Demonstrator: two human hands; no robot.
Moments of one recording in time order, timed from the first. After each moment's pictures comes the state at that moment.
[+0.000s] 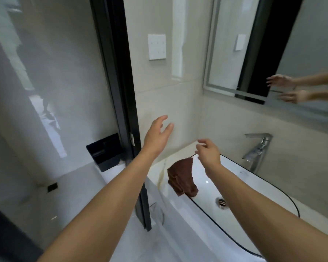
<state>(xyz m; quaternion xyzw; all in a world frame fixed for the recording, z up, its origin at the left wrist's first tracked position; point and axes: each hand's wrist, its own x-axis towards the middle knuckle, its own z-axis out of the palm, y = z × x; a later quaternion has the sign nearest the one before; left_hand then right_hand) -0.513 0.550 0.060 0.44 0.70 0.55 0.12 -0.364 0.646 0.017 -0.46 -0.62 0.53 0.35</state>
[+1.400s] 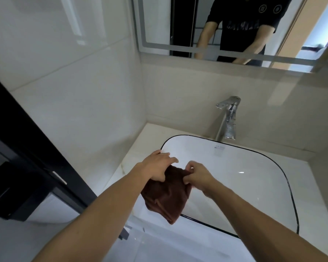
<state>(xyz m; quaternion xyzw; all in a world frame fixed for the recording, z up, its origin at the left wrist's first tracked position) -0.564 0.758 -0.119 0.85 0.49 -0.12 0.12 -0.374 0.728 -0.133 -0.63 -0.54 0.51 0.20</state>
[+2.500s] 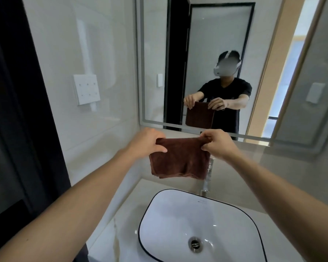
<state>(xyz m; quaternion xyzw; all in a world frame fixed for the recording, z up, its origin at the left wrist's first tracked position) -0.561 0.735 0.163 0.83 0.49 0.26 -0.04 -0.300 0.729 0.177 -0.57 -0.75 0.11 0.32</state>
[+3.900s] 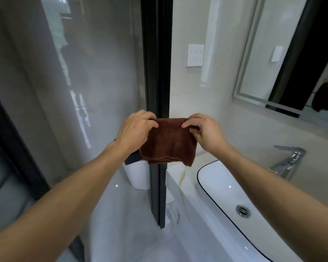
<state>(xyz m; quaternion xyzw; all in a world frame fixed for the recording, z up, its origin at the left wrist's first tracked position) -0.581 0.389 0.118 0.59 0.71 0.20 -0.33 -0.411 0.582 0.113 -0.11 -0.93 0.12 0.34</state>
